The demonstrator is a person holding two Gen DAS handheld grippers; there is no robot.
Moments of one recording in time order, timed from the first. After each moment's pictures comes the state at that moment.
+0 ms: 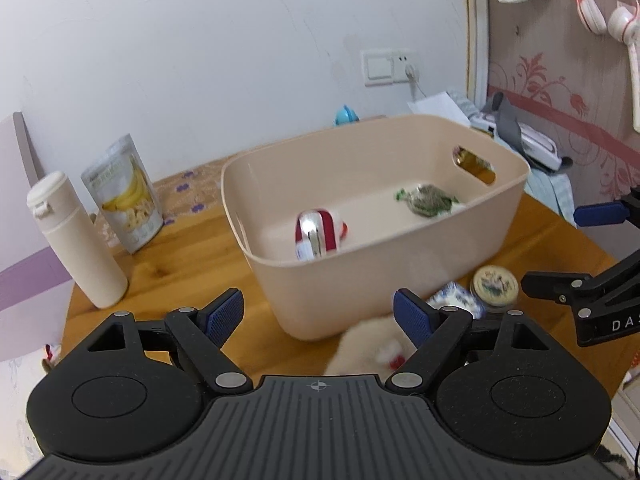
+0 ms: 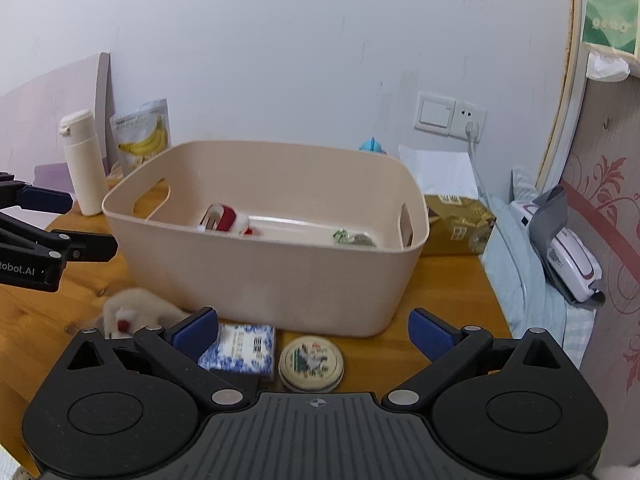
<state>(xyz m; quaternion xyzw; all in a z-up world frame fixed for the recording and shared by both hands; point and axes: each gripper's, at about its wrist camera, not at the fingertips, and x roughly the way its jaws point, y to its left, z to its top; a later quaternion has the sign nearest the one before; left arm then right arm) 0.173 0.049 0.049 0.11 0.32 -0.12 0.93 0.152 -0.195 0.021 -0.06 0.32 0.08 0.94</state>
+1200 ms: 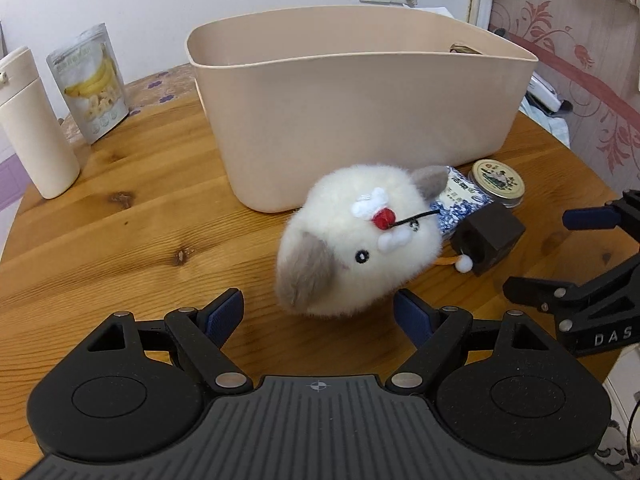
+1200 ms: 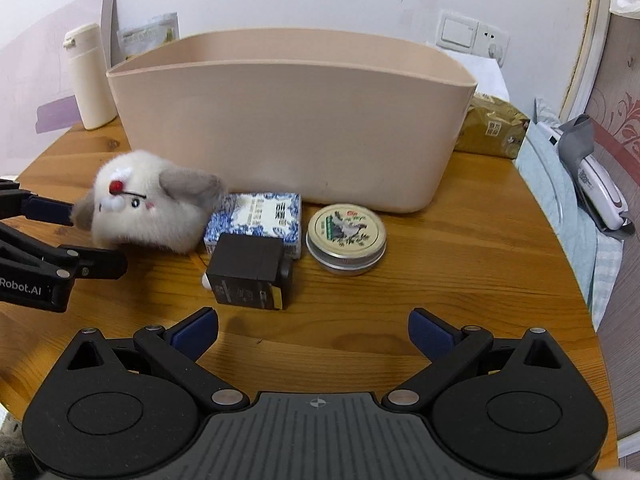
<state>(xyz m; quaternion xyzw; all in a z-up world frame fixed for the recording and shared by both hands) 0.165 0.048 -0.035 0.07 0.41 -0.13 0.90 0.141 -0.184 -0.059 -0.06 0.41 0.09 0.91</state>
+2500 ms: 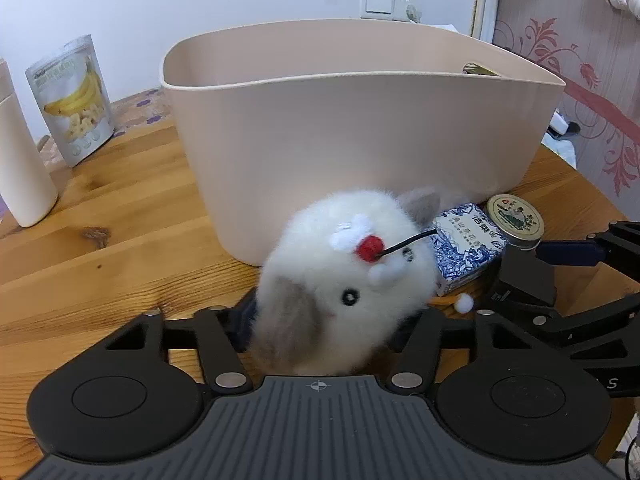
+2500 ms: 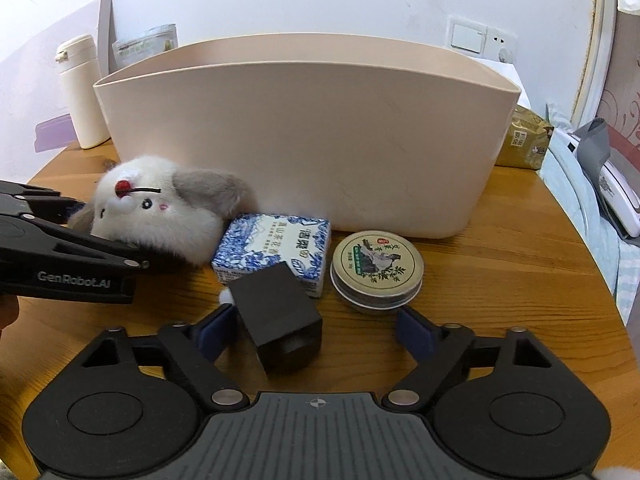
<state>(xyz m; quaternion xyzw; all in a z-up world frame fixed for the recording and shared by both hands) 0.203 0.039 -0.047 0.06 0.38 -0.14 0.91 0.167 -0.167 -0.069 -0.04 0.38 0.10 0.92</state>
